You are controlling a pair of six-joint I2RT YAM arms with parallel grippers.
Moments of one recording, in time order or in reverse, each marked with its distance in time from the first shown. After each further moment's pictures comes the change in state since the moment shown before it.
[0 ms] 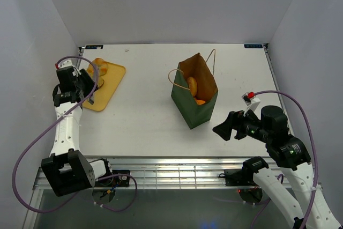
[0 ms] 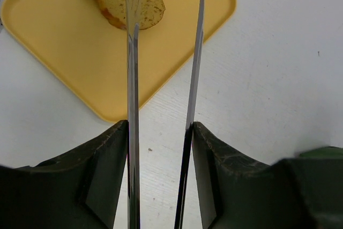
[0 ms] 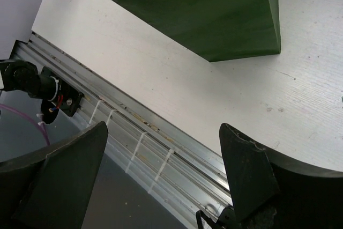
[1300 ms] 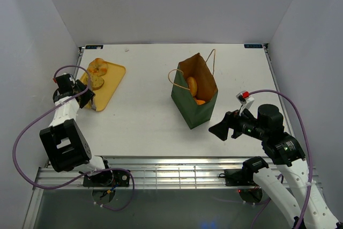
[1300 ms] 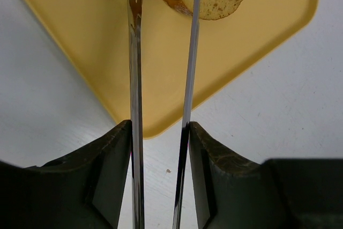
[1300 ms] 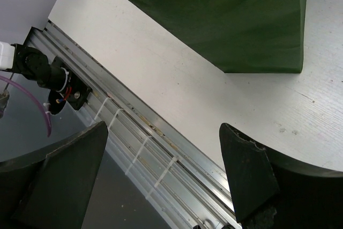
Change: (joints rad) left arm 0.173 0.256 -0.093 0.148 0.093 -0.145; right arm 0.000 0.018 -0.072 0.130 -0.111 -0.037
